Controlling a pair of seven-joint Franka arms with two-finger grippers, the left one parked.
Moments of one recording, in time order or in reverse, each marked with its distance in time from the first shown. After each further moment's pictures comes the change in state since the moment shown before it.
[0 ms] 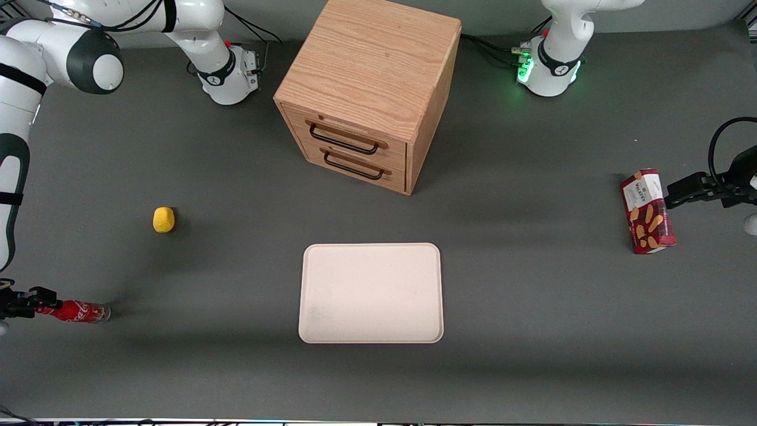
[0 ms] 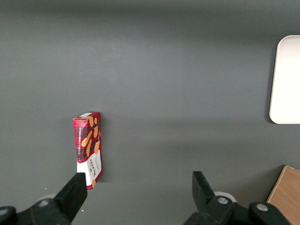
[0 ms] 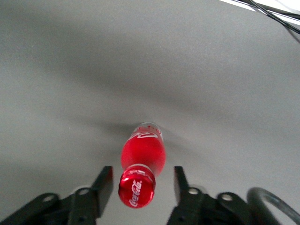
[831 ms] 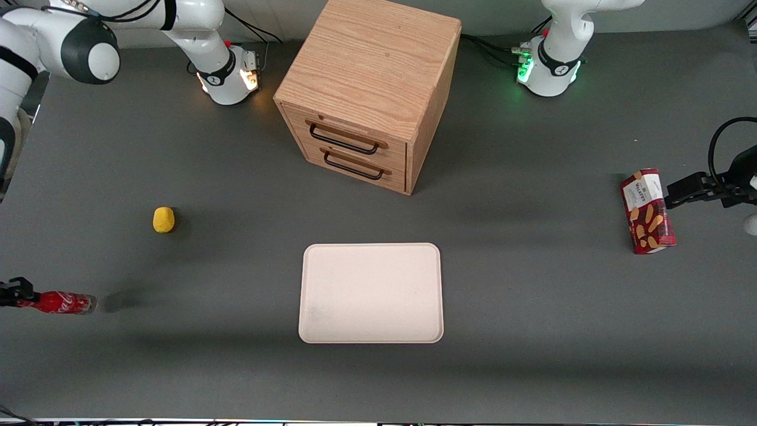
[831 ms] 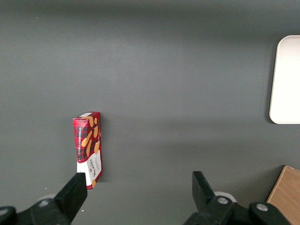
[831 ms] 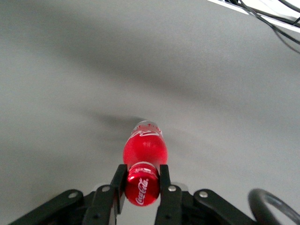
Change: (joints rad) arm 0.019 -0.128 -0.002 0.038 -0.041 -0.202 0.000
